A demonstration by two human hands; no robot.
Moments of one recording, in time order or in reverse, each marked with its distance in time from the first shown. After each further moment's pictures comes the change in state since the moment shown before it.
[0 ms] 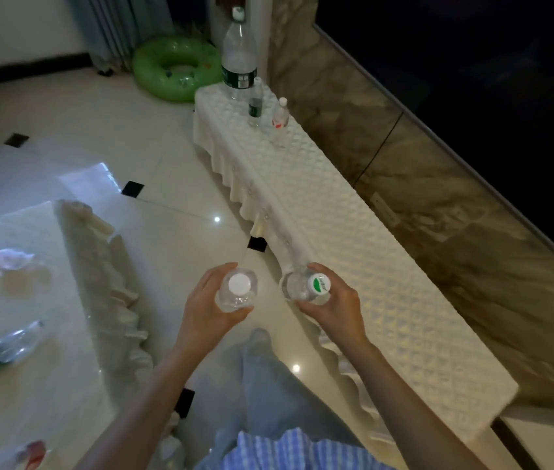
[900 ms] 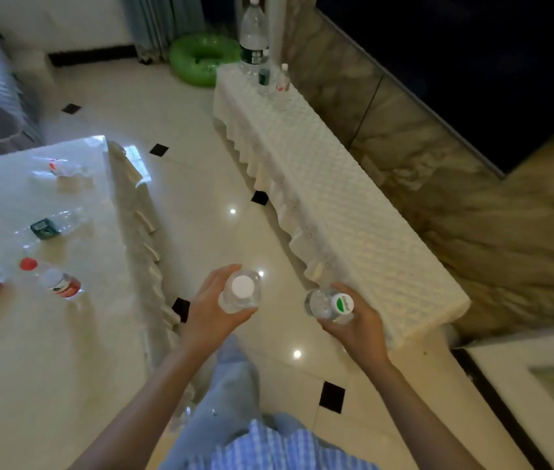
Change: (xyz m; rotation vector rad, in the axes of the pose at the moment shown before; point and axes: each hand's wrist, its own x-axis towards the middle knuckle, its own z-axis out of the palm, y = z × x) left_hand -0.392 0.087 0.066 0.008 0.096 0.028; right_hand -0.382 0.112 -0.136 -0.046 -0.002 -0.073
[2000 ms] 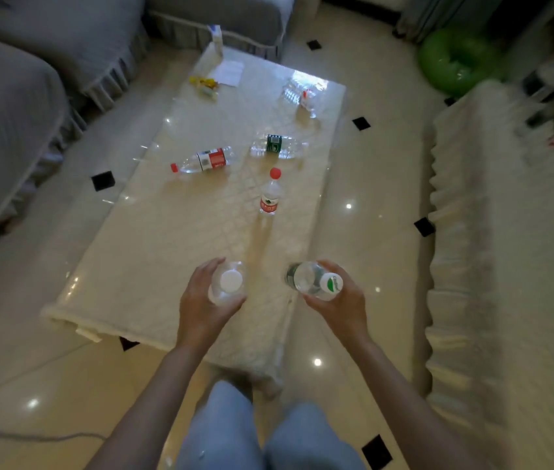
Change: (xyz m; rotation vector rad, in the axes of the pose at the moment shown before) left_hand -0.209 -0.208 -0.265 0.088 0.695 -0.474; right_hand -0.068 -0.211 0.360 0.051 -0.575 -0.355
